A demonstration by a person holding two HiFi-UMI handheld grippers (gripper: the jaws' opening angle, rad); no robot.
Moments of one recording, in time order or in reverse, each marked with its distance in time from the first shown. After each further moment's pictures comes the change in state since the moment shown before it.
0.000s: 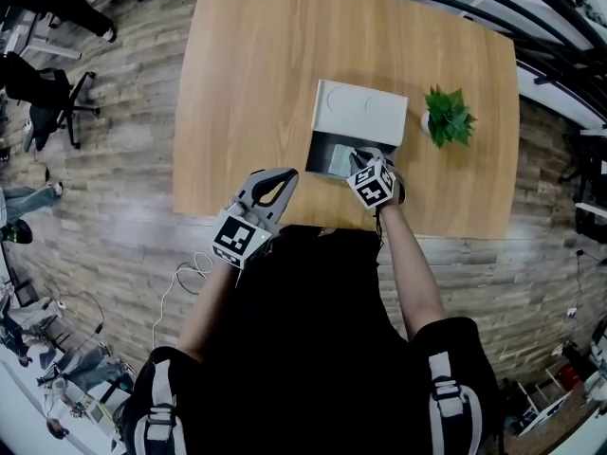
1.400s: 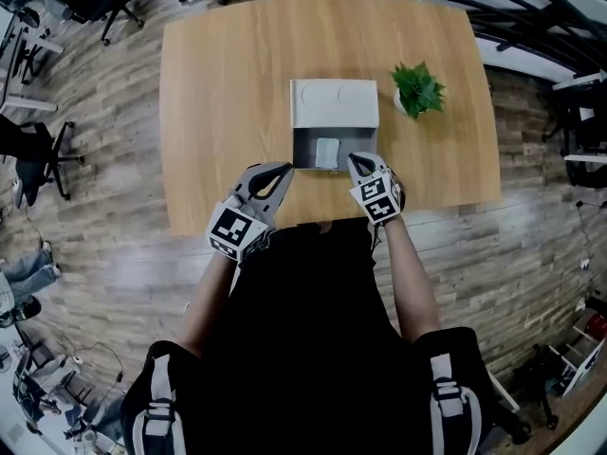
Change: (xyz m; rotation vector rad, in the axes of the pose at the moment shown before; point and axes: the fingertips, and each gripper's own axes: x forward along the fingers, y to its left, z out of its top) left arm -0.006 -0.024 0.006 0.072 -0.043 -0.165; right arm -0.098 0.021 0.003 0.145 -0.193 -0.168
